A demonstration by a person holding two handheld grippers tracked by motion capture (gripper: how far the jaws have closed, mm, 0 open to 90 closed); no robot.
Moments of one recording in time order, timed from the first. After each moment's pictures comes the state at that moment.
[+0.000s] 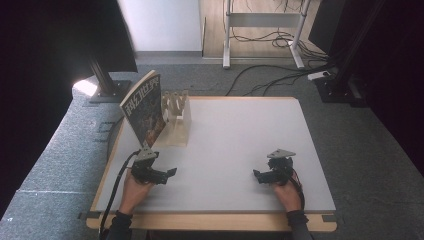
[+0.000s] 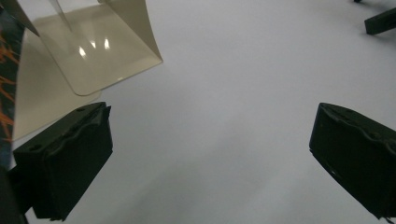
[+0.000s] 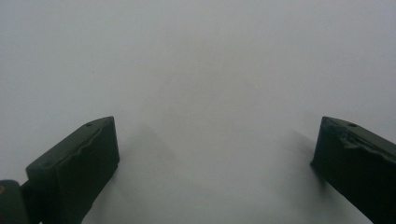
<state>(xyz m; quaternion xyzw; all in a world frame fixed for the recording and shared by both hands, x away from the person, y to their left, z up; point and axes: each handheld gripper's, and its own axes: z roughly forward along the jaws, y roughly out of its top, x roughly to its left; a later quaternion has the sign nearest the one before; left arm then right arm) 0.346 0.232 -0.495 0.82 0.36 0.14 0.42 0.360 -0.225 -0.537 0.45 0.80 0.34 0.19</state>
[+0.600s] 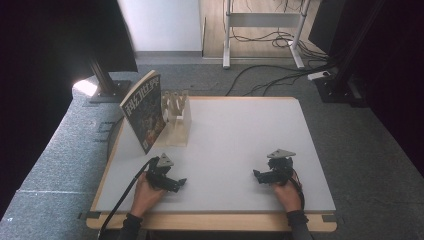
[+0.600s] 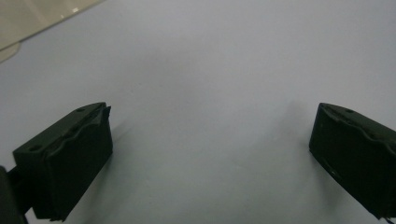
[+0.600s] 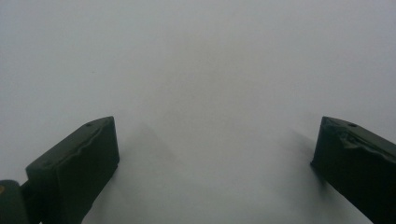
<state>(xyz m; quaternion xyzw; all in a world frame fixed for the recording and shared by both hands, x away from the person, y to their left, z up) 0.349 0.198 -0.529 0.87 0.35 0.13 0.33 0.360 -0.225 -0.537 0.45 0.80 0.34 0.19</state>
